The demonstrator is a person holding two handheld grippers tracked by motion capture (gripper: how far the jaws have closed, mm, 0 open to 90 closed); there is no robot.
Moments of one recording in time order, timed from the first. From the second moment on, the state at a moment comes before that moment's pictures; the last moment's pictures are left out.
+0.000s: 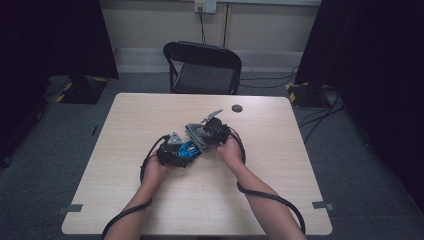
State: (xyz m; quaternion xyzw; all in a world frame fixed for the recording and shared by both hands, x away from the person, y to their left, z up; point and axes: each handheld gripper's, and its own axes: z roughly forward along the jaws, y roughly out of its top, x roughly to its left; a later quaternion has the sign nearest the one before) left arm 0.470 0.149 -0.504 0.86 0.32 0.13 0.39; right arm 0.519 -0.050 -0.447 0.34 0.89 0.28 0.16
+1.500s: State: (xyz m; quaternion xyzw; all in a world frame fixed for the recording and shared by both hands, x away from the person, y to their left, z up) left arm 0.469 0.148 -0.504 0.85 0.32 0.13 0.39; right arm 0.506 -0.059 -0.425 0.33 0.88 0.31 0.16
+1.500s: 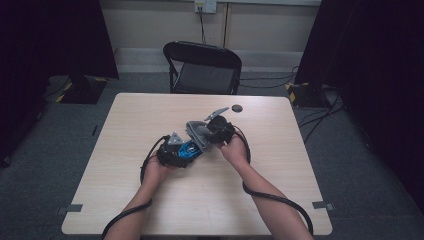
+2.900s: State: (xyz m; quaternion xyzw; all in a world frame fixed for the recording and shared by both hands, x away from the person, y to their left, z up) left arm 0.468 0.147 -0.505 0.85 0.32 0.14 0.39; right arm 0.488 -0.008 -0.449 0.26 0.91 0.30 0.12
